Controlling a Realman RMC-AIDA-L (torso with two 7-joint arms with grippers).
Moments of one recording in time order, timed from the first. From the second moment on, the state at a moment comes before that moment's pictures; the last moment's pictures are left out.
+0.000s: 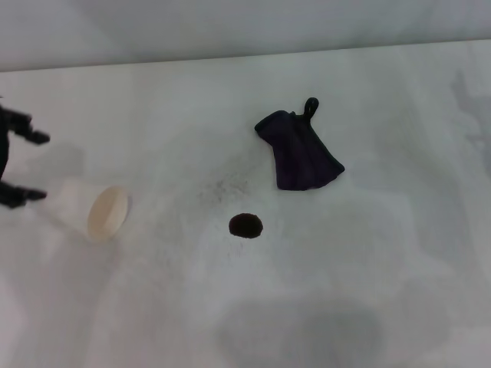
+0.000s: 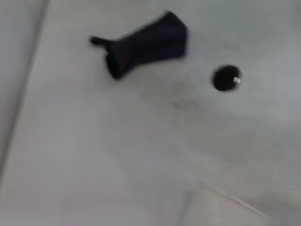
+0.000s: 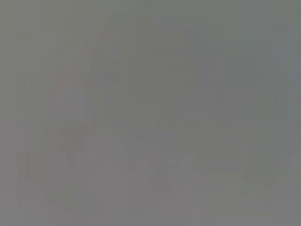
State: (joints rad) left arm -1.21 -2.08 2.85 -1.08 0.40 1.75 -0.67; right arm 0.55 2.02 -0.39 0.03 2.45 1.09 -2.81
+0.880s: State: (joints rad) left arm -1.15 -2.08 2.85 -1.01 0.33 1.66 -0.45; right arm 0.57 2.03 -0.36 0.07 2.45 1.07 -2.72
